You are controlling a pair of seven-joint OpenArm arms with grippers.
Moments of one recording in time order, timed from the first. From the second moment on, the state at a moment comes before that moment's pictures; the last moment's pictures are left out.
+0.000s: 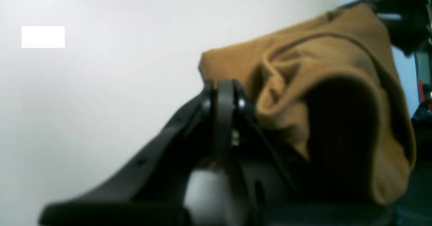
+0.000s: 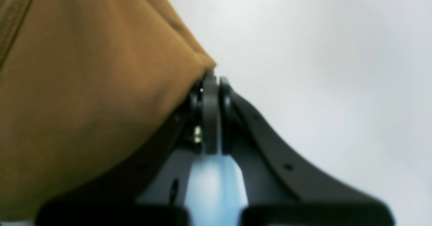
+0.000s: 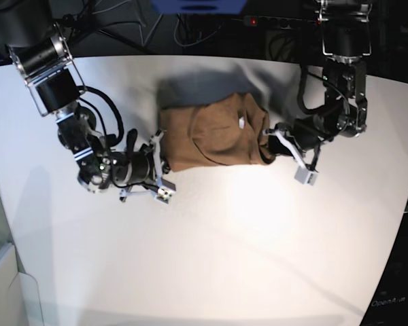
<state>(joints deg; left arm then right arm) -2.3 -11.4 -6.5 70.2 -41.5 -35.7 48.2 18.1 17.4 -28.9 68.6 15.5 40.2 -41.6</state>
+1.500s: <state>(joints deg) 4.9 -10.5 -15.4 87.0 -32.0 -35.9 64.2 4.5 19.4 -24.0 75.0 20.8 42.6 -34.1</state>
